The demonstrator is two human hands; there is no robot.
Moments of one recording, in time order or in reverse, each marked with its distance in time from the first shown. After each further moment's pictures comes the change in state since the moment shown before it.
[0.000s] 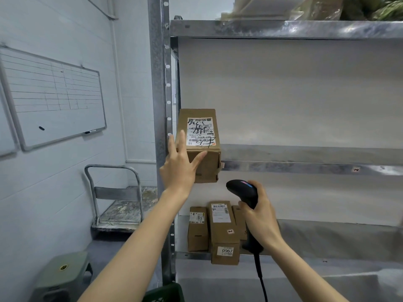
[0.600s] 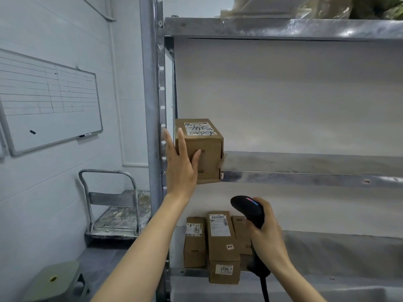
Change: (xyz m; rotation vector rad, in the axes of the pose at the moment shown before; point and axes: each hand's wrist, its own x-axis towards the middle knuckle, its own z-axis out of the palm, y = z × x) left_hand 0.037 -0.004 0.054 -0.315 0.172 0.164; right_hand 0.019 0.031 0.000 -0.001 0.018 0.038
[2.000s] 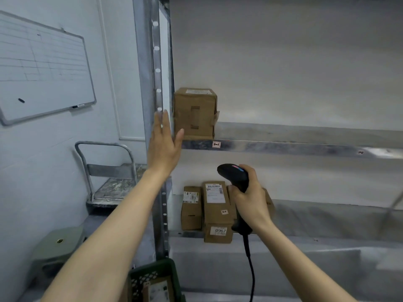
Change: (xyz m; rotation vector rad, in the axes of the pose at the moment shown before) left_hand -0.024 -0.037 -0.021 0.139 -0.229 -0.138; right_hand -0.007 -0.008 0.014 0.012 -0.071 -0.014
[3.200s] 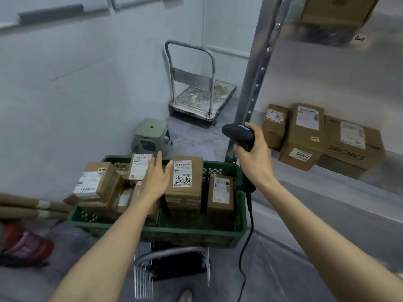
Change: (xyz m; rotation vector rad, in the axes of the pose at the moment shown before) left_hand -0.359 -0.180 -0.120 0.225 -0.400 -0.933; right_hand -0.124 0.000 0.151 0.151 -0.468 0.094
